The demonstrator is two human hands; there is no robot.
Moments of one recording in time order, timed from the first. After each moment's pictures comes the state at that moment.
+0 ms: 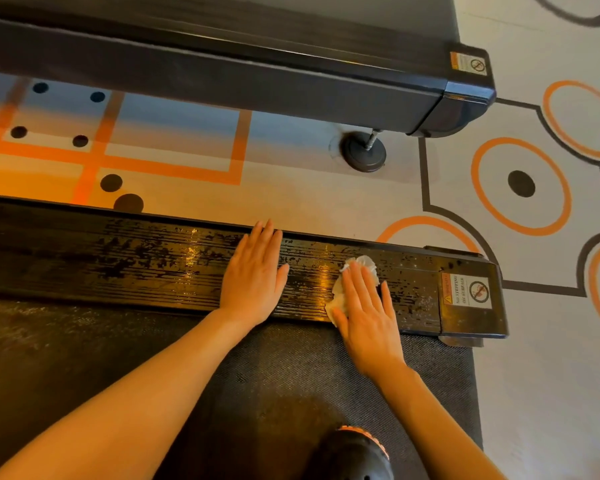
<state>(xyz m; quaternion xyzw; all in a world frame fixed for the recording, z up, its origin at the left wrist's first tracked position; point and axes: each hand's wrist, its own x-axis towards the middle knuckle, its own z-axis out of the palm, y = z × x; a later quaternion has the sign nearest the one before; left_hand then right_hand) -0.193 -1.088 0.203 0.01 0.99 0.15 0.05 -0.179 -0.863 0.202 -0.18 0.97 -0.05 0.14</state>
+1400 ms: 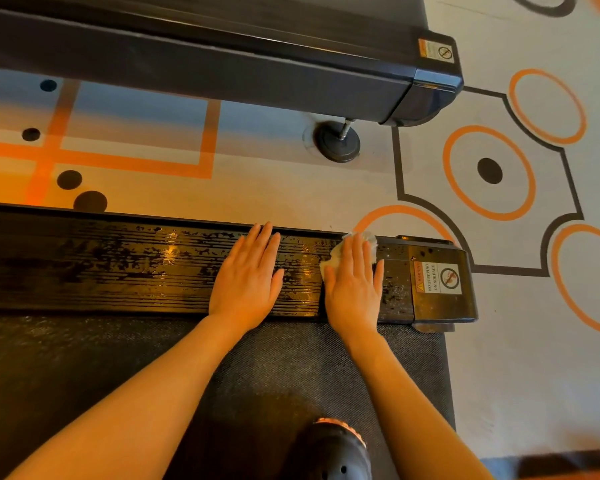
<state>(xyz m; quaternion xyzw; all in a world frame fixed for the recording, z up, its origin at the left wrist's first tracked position) -0.194 -1.058 0.195 0.06 0.99 0.11 0.04 -0.211 -0.871 0.198 -0.01 0.99 -0.10 0.08</state>
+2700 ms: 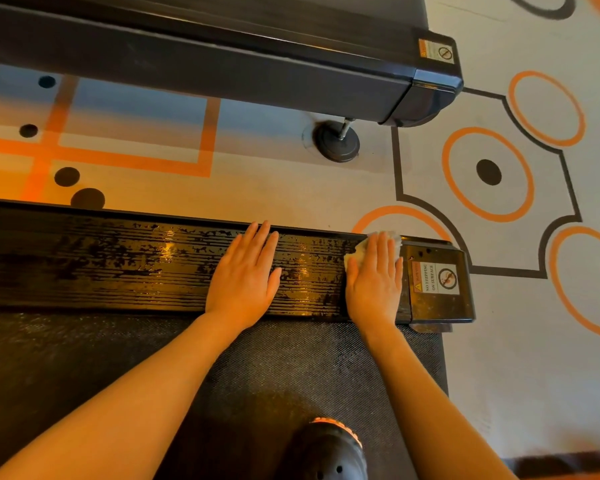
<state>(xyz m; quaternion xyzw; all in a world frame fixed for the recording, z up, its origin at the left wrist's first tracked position) -0.193 -1.059 0.192 0.06 0.99 0.11 0.04 -0.226 -0.840 0.197 0.04 0.99 -0.11 0.06</state>
